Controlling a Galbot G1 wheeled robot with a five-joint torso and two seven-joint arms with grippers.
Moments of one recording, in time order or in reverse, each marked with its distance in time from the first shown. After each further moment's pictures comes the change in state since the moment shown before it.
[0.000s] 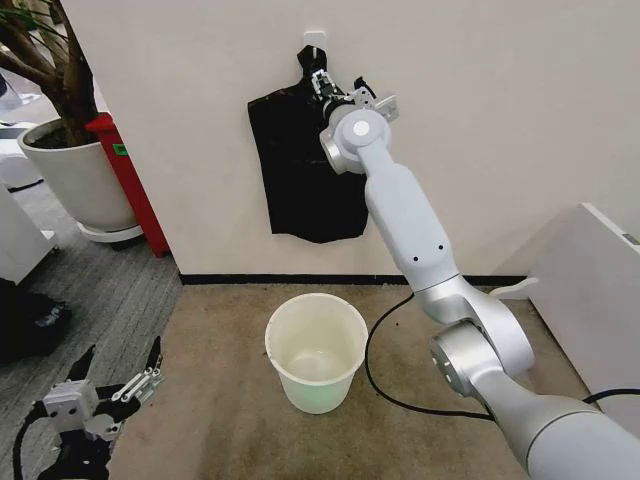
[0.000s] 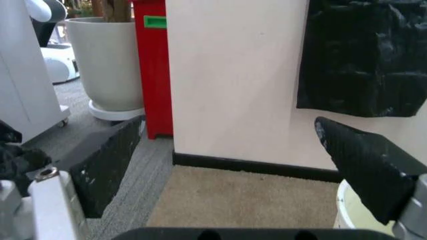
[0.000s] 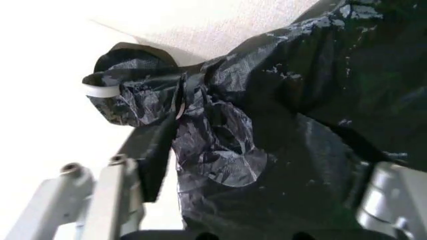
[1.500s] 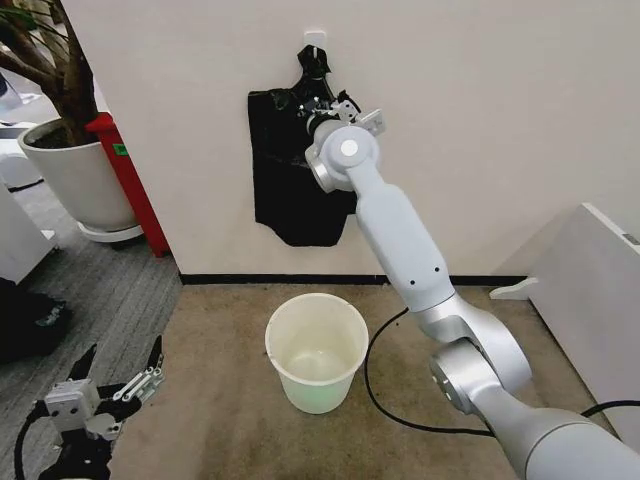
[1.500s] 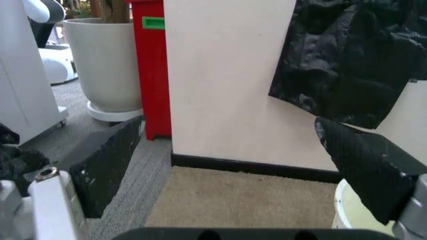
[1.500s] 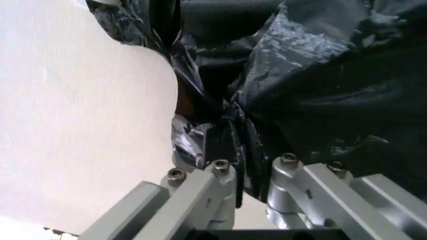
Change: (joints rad) left arm -0.003 0.000 0.004 0.000 0.002 -0.002 0.002; right arm -0.073 0.000 -0.054 0.132 0.022 0.001 0.075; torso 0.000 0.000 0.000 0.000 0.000
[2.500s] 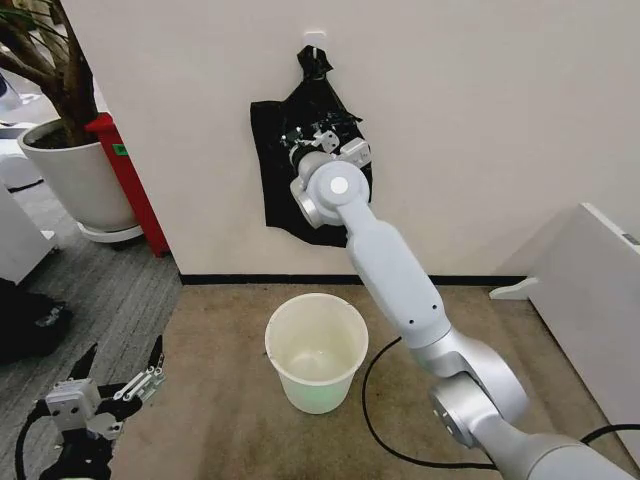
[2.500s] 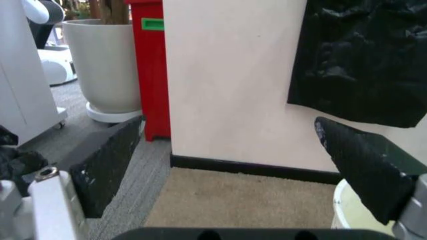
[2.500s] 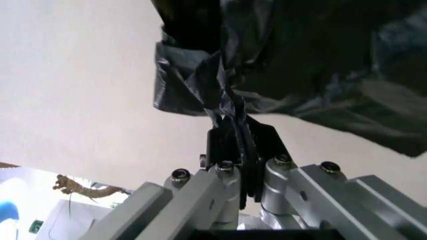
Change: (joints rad) left arm -0.002 0.000 0.003 0.000 0.002 -0.002 0.002; right arm -0.155 0.000 -0.068 0.181 0.038 0.022 0.053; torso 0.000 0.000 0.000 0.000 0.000
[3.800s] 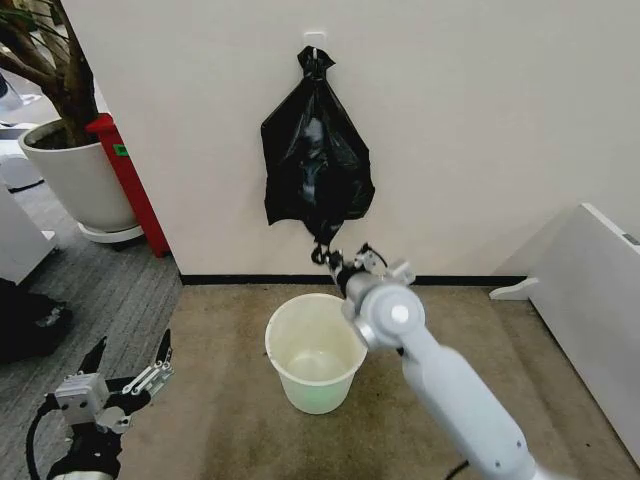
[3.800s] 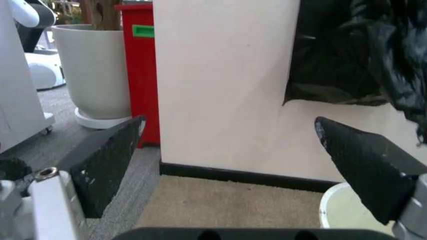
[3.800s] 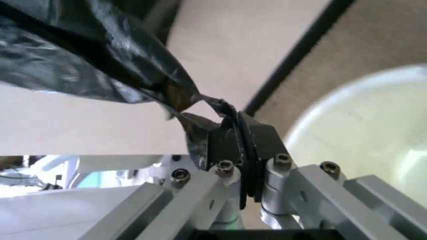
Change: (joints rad) left arm -0.026 0.004 0.032 0.000 0.005 -0.008 0.004; right arm -0.577 -0.315 -0.017 0.435 0.079 0.010 0.133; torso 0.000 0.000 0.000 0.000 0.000
